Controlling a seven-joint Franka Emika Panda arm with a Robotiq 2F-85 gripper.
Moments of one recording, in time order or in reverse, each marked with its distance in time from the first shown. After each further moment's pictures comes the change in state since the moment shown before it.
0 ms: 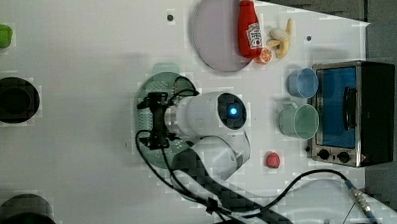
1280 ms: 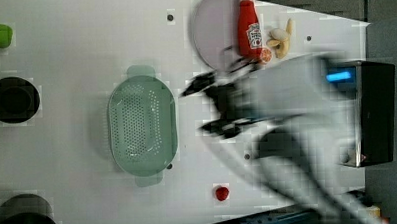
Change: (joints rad) arm 0.137 -0.361 -0.309 0.055 -0.016 -0.515 -0.500
